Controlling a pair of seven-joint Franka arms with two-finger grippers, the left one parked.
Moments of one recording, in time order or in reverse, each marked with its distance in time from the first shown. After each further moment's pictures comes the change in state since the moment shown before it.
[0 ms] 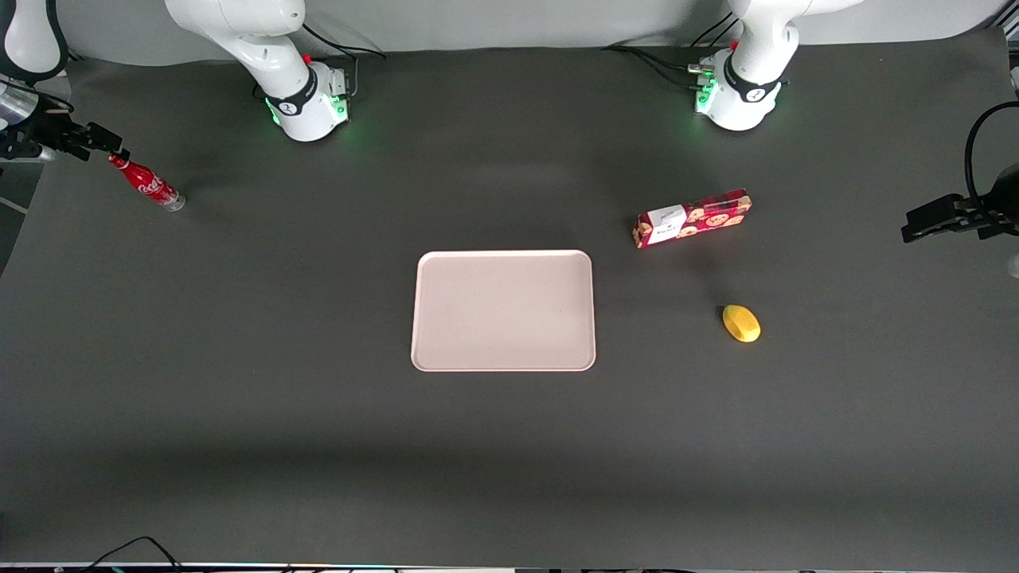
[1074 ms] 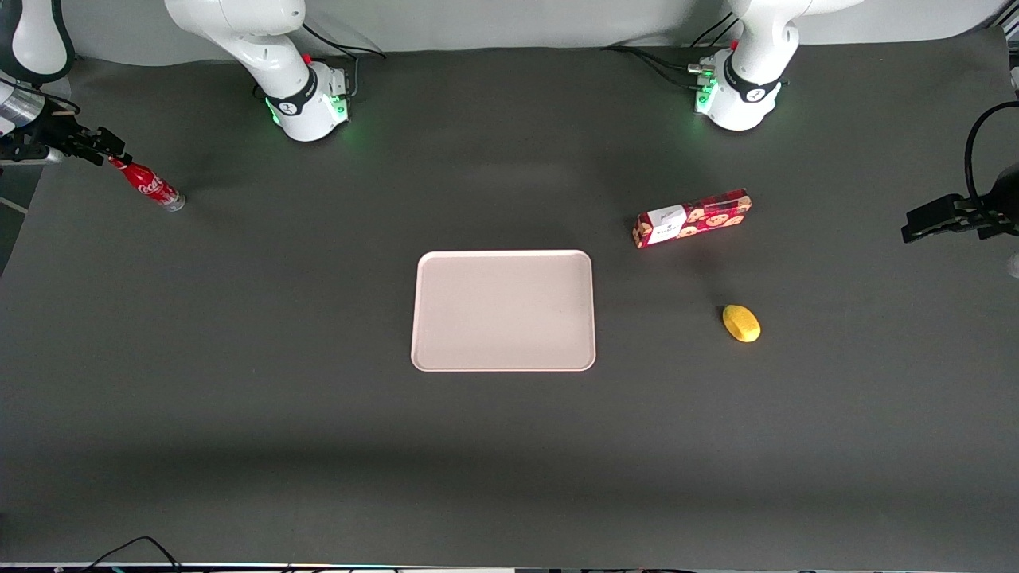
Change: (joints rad) arm 0.030 -0.005 -0.025 -0.016 -0.013 0.024 -0.010
